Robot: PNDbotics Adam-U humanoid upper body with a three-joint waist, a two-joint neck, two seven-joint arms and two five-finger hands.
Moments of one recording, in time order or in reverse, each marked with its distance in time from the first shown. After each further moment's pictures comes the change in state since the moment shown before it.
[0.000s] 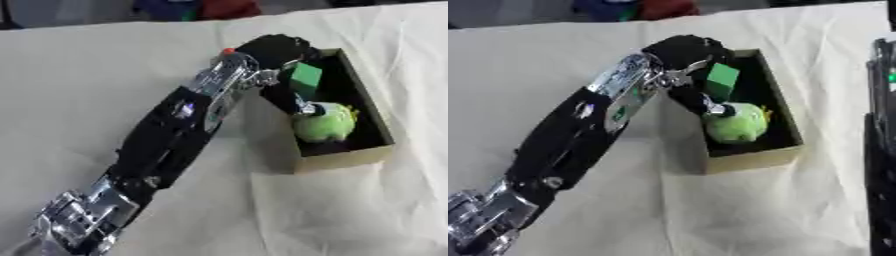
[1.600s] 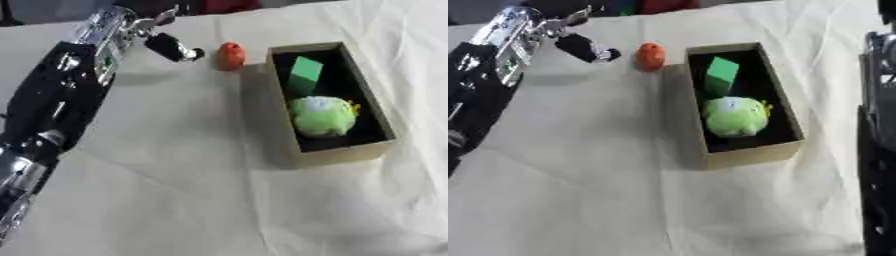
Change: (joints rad) left arm -0.073 0.334 0.146 0.218 0.075 -0.091 0.001; right arm 0.001 -0.030 -0.012 0.001 0.000 0.007 -0.001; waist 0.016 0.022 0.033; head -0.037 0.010
